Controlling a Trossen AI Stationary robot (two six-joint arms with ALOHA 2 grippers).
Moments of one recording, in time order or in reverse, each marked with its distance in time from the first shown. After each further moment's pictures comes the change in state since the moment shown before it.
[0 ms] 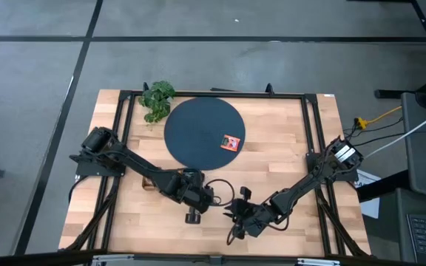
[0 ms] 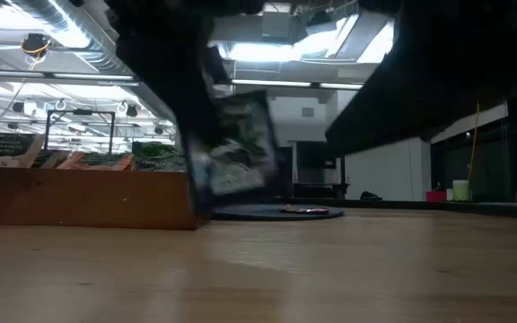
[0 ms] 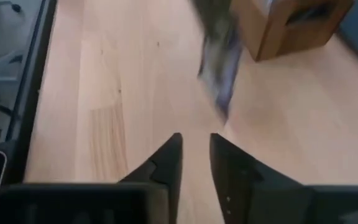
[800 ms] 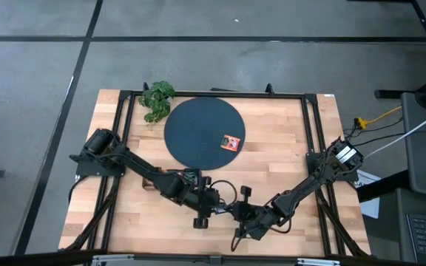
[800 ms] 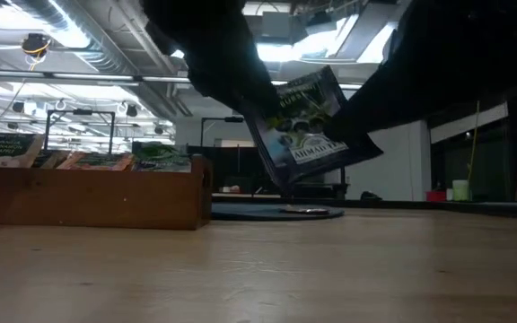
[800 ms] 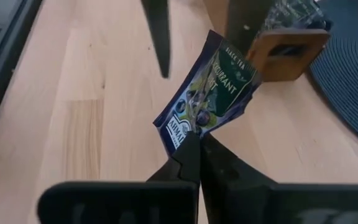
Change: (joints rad) left arm -0.017 0.018 -0.002 0.177 -0.038 -0.019; right arm 0.026 0.000 0.000 -0.012 0.109 -0.188
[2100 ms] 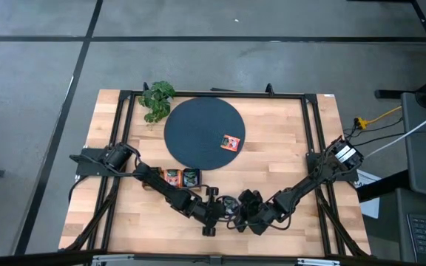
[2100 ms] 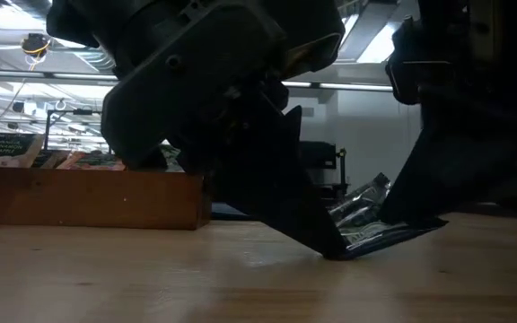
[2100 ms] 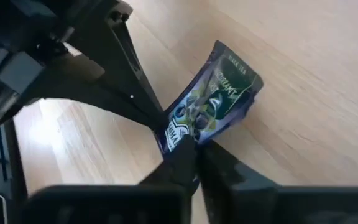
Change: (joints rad) left arm -0.036 0.274 0.001 0.302 -0.113 0.053; right arm -0.018 0.000 -0.110 -0.007 -0.163 0.790
